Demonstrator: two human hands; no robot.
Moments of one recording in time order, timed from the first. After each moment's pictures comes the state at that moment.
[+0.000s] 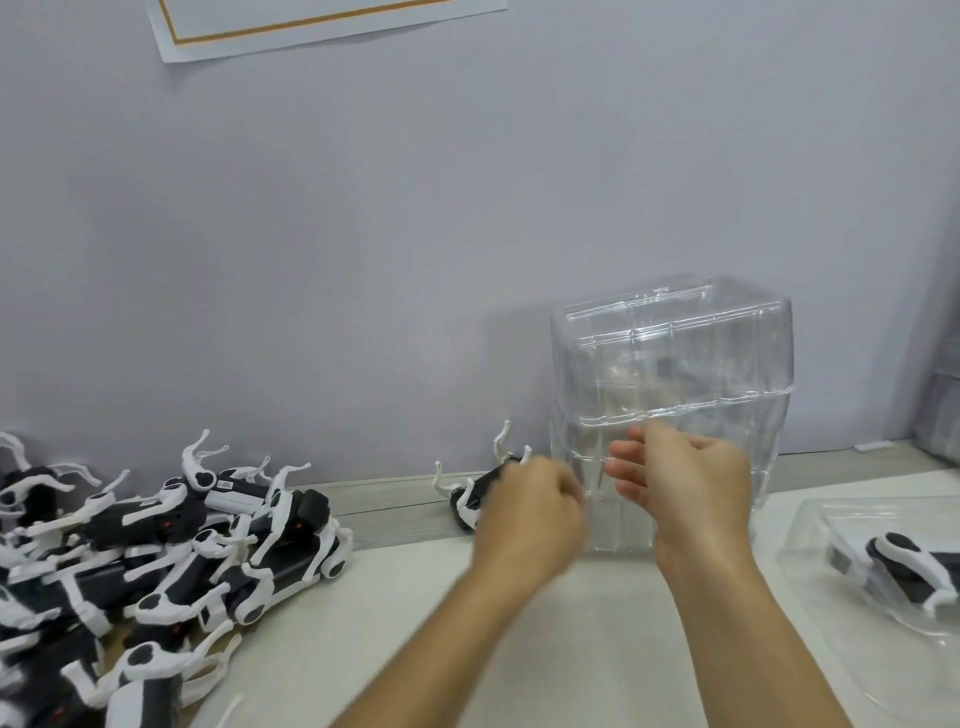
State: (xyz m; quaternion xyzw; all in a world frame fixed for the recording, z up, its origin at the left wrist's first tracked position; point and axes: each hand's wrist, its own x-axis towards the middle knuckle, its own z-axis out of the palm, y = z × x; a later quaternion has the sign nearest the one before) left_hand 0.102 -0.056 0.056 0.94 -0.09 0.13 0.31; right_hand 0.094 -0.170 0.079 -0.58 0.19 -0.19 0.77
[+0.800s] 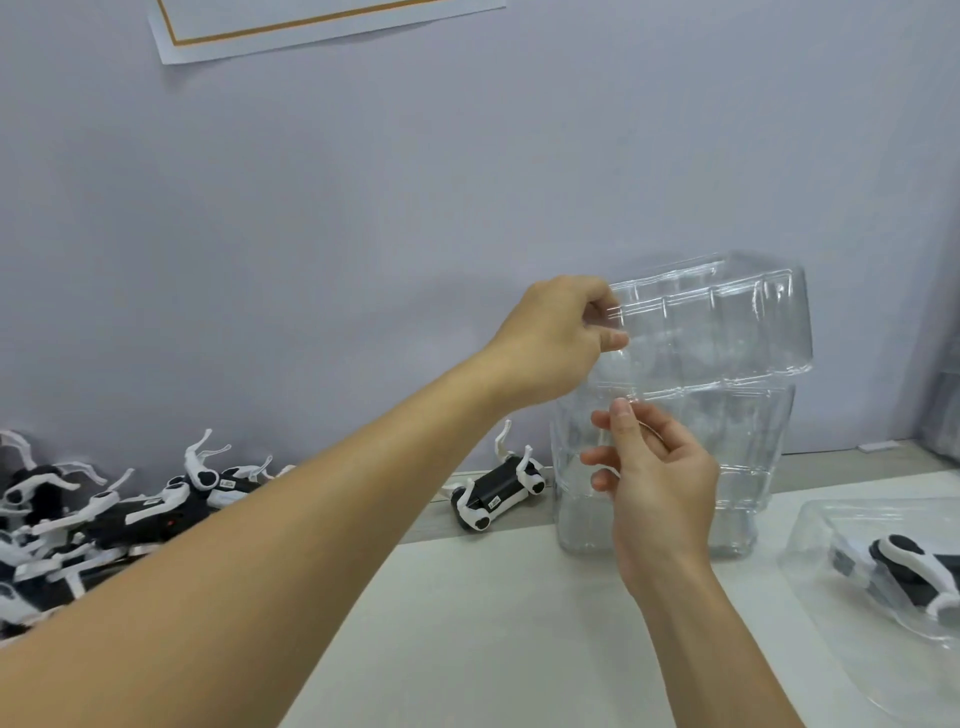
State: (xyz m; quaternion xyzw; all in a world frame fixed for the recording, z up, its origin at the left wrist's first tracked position) left_hand 0.146 -0.070 0.184 0.90 -0.25 0.16 0.32; right_hand 0.097 -0.151 0.070 -0.48 0.06 -0.23 0.84
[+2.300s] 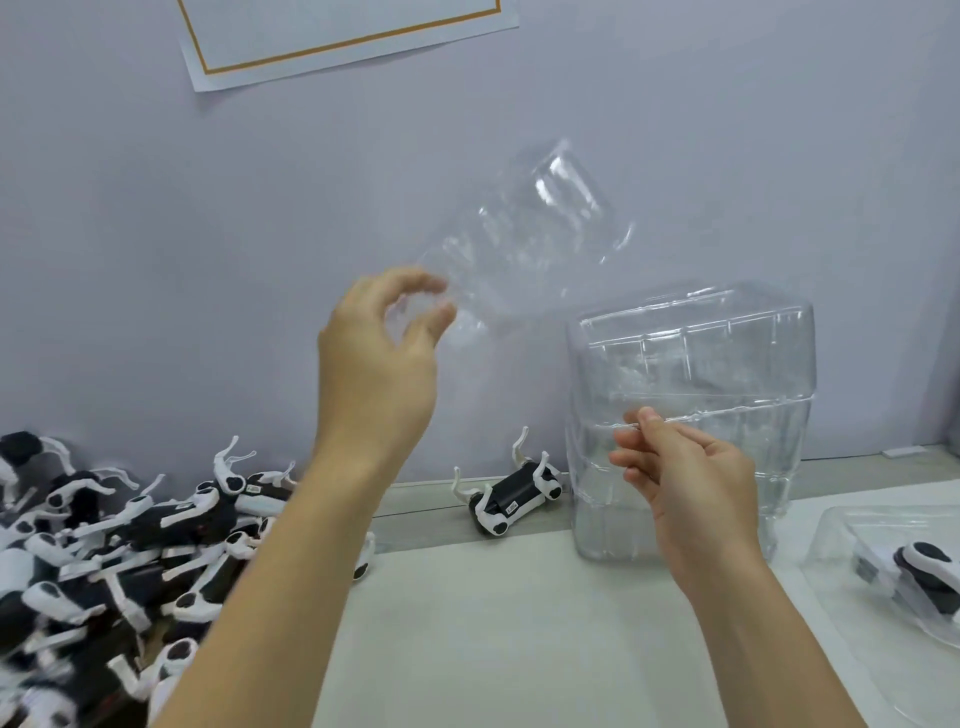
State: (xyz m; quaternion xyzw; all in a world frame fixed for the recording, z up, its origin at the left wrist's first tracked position) left_hand 0.077 0.018 0.184 0.81 -0.09 0.41 0.42; right_hand 0.092 -0.170 0.079 -0.51 0.09 -0.16 0.84
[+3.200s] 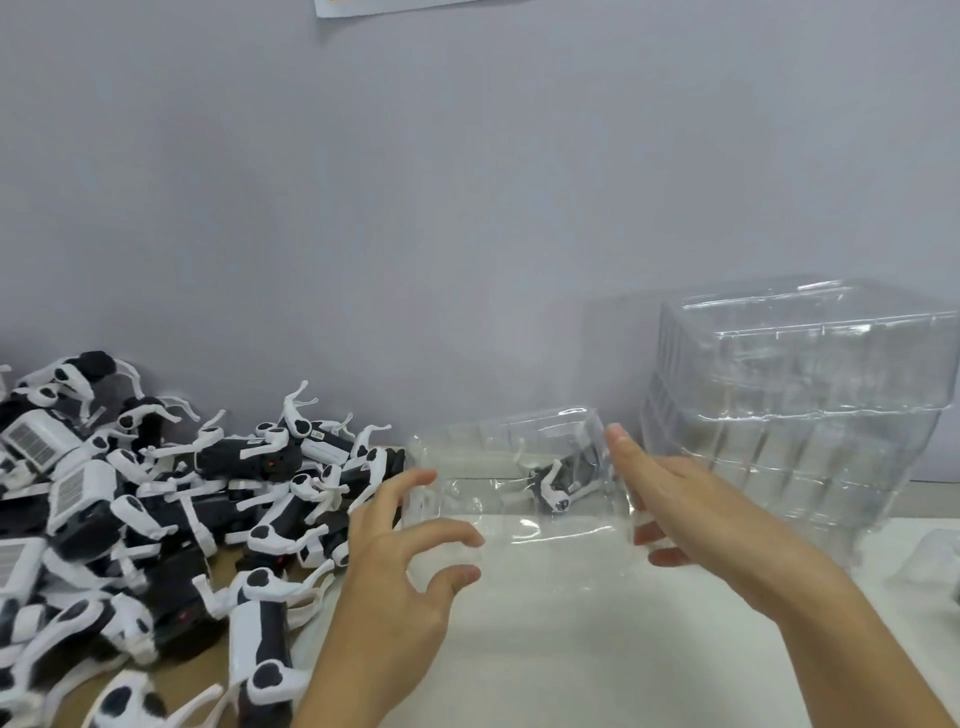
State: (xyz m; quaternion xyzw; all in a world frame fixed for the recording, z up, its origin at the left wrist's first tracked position) left_hand 0.002 0.098 0.036 0.87 -0.01 0.23 0.43; right_hand 0.070 -0.127 0.089 -0.87 -0.02 0.09 0.49
